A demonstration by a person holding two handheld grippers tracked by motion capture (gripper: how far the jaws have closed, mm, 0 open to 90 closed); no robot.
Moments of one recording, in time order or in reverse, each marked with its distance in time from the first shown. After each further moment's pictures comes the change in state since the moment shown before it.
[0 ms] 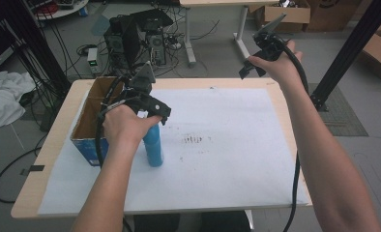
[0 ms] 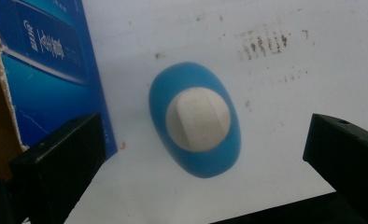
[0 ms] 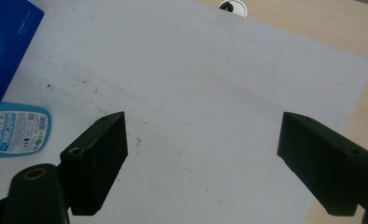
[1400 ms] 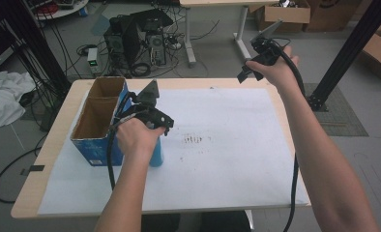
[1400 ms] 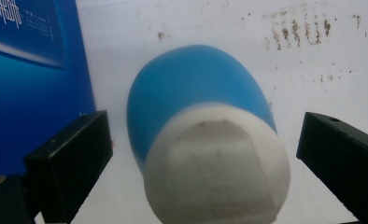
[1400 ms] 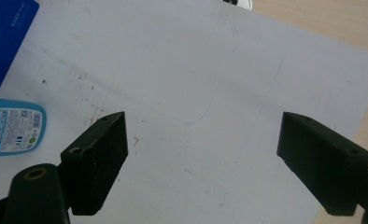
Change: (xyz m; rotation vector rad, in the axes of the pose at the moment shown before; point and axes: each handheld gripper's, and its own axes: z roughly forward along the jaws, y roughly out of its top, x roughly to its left) left arm -0.004 0.000 0.055 0.063 0.044 -0.070; right arm -0.005 -0.002 0.017 0.015 0.013 -0.005
